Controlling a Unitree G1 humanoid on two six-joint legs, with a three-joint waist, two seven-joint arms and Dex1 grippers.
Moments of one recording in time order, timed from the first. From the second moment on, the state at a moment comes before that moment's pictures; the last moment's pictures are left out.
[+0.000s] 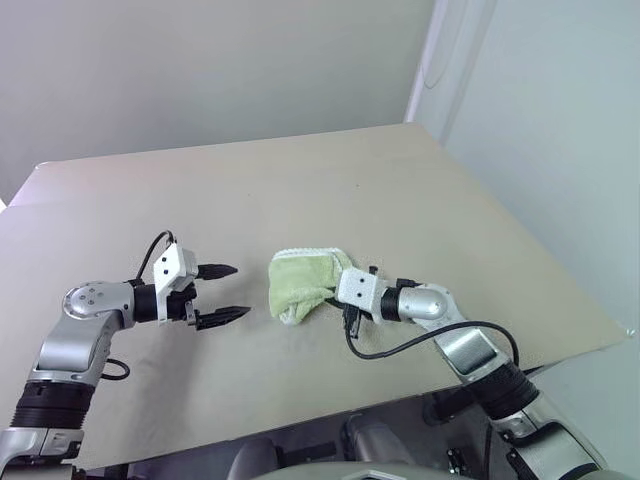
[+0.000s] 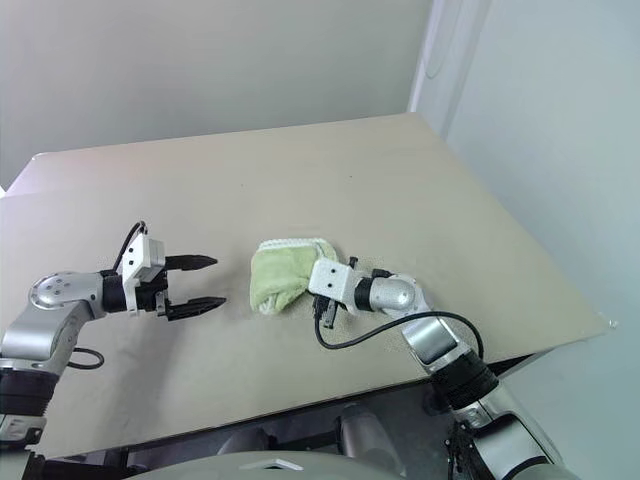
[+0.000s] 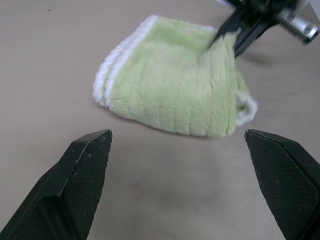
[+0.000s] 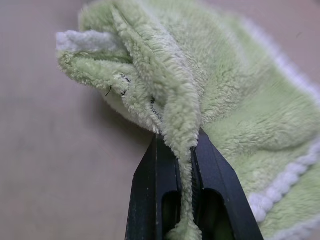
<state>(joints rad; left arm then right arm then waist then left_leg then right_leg) -0.20 0.75 0.06 0.08 -0.39 0.19 -1.22 -0.36 -0.43 0.40 -0.08 -0.03 0.25 0.81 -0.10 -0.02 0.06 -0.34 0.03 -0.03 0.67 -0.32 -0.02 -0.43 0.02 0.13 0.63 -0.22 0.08</state>
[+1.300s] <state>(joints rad) -0.29 0.71 -0.02 0.08 -0.35 0.22 -1.18 -0.22 -0.60 0.11 -0.03 0.00 0.32 0.66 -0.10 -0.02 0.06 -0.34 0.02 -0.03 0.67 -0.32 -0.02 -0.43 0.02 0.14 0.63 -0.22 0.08</state>
